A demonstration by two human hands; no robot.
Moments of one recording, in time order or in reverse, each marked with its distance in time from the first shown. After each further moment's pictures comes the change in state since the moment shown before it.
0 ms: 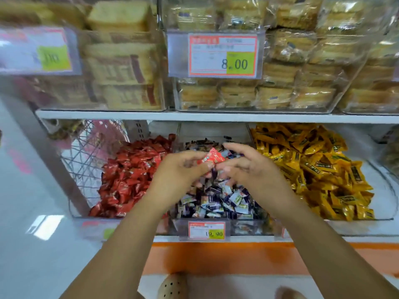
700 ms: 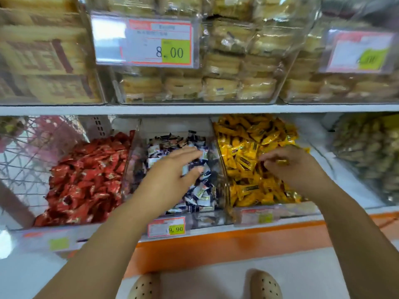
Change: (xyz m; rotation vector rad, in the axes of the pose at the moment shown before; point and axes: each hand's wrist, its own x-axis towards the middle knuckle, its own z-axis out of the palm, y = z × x) left_hand -0.003 0.011 0.049 0.536 -0.180 0.211; right_hand -0.036 0.040 -0.127 -0.544 0.247 0.132
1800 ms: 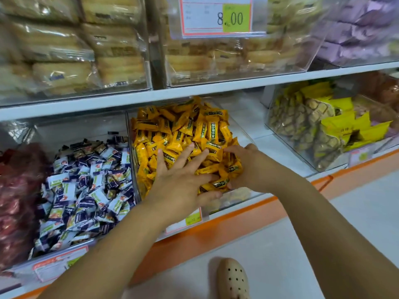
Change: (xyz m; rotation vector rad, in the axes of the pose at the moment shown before) left_hand 0.064 0.090 0.143 0.616 -0.342 0.322; right_hand -0.011 0.074 -0.050 -0.319 -0.257 0.244
